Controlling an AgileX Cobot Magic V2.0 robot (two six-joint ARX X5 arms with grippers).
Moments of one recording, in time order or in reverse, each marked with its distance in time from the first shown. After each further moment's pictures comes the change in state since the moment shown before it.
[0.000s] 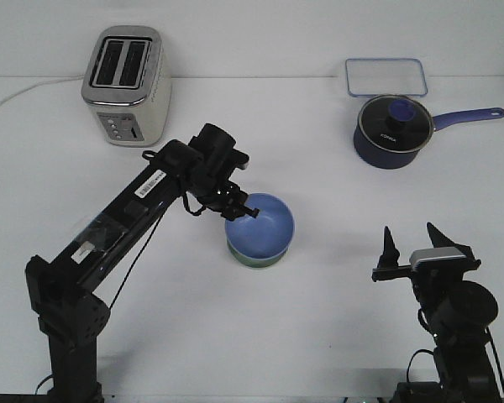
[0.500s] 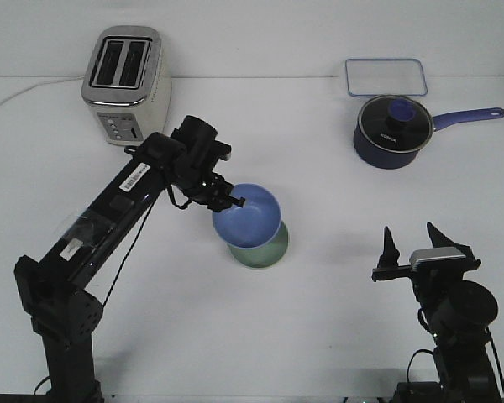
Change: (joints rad) left arm 0.068 -0.029 0.000 -0.015 0.000 -0.003; right arm 0.000 0.000 0.000 0.000 0.000 0.000
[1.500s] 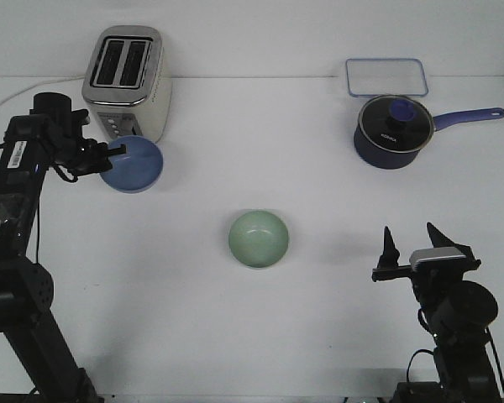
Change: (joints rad) left arm 0.590 0.014 0.000 0.043 -0.072 -0.045; right arm 0.000 0.000 0.000 0.000 0.000 0.000
